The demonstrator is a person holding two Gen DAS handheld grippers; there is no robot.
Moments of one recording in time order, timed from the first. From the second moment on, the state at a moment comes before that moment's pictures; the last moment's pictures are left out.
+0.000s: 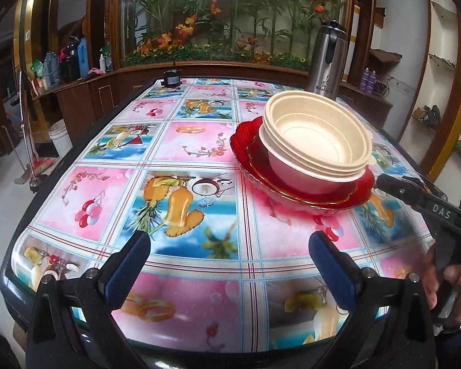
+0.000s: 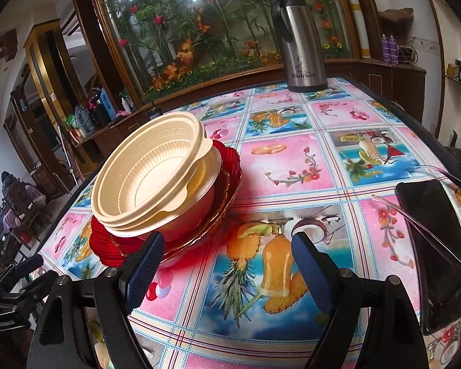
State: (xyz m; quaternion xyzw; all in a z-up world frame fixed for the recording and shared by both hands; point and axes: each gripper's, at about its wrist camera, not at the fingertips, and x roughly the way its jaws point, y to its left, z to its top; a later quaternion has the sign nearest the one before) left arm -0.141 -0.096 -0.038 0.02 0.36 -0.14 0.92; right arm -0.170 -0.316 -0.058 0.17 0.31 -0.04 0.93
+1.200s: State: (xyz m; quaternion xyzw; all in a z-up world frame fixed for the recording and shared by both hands) left arm -0.190 -0.175 -0.018 0.17 0.31 -0.07 0.93; right arm -0.178 -0.314 -0.053 0.17 0.28 -0.01 0.94
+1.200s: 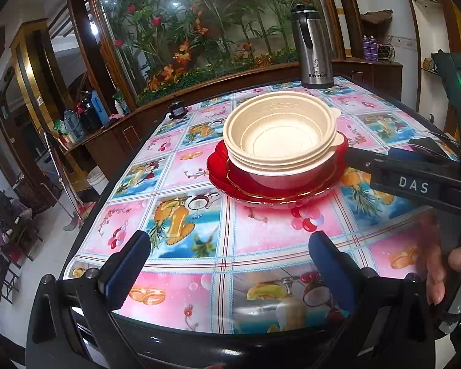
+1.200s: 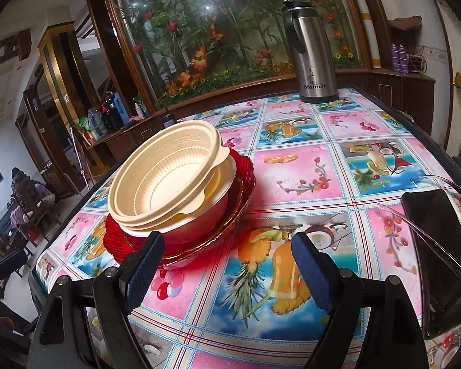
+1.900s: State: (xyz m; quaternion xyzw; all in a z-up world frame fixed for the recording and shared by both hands) left arm -0.170 -0.174 -0.046 0.14 0.37 -0.09 0.91; right arm -0.181 -0.314 -0.052 0.17 0.28 -0.02 0.95
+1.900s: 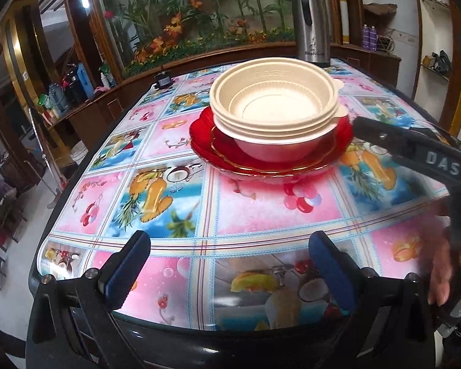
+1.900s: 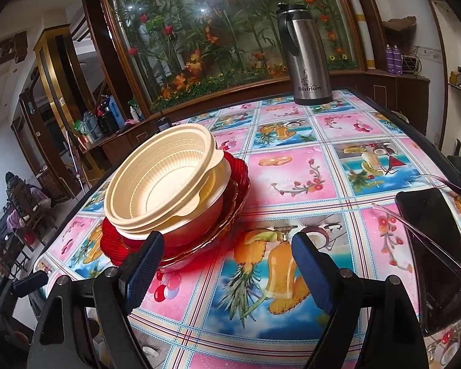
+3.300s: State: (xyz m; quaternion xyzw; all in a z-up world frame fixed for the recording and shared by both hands) left arm -0.131 -0.143 -0.058 0.11 0.40 -0.06 0.91; right arm -0.175 -0.314 -0.054 0.17 0.29 -0.03 0.94
